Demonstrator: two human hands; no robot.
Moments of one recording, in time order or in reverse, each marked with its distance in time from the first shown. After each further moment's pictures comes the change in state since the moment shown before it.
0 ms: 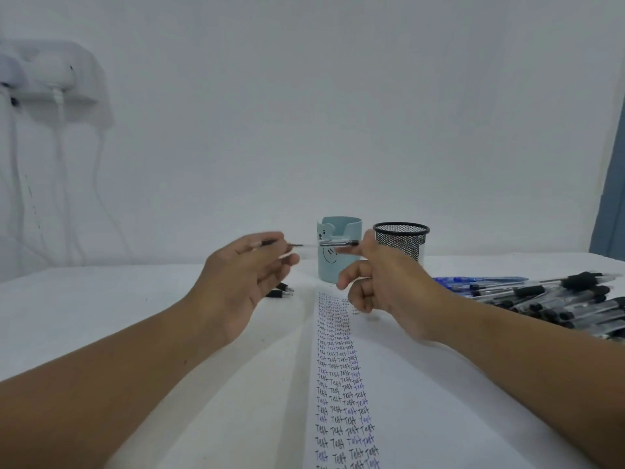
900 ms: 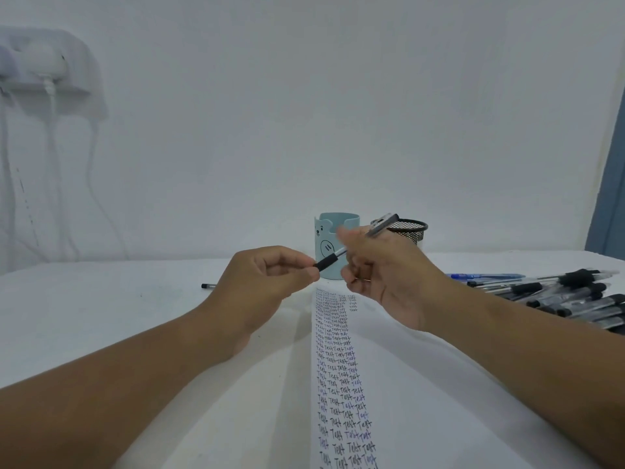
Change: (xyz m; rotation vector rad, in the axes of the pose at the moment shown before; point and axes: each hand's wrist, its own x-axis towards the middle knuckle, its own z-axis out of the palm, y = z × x) left_hand -0.011 -0.016 0.007 0.515 -0.132 0.100; right_hand -0.003 -0.008 0.002 0.147 -0.051 -0.053
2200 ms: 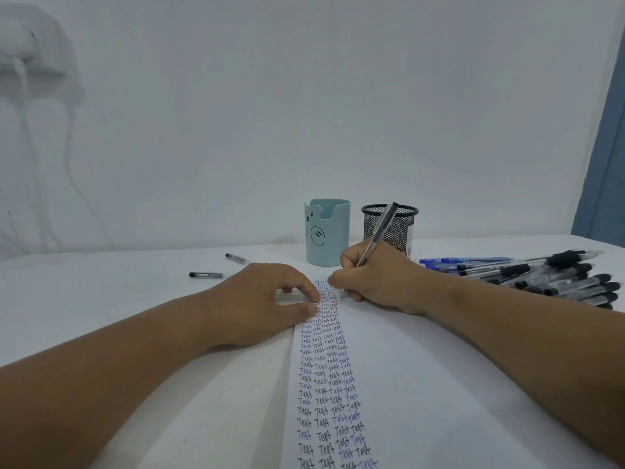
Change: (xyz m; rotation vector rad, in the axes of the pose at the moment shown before) left_hand 0.009 -0.022 -0.010 0.746 -0.393 0.178; right_hand 0.016 0.027 -0.023 -0.806 -0.004 -0.090
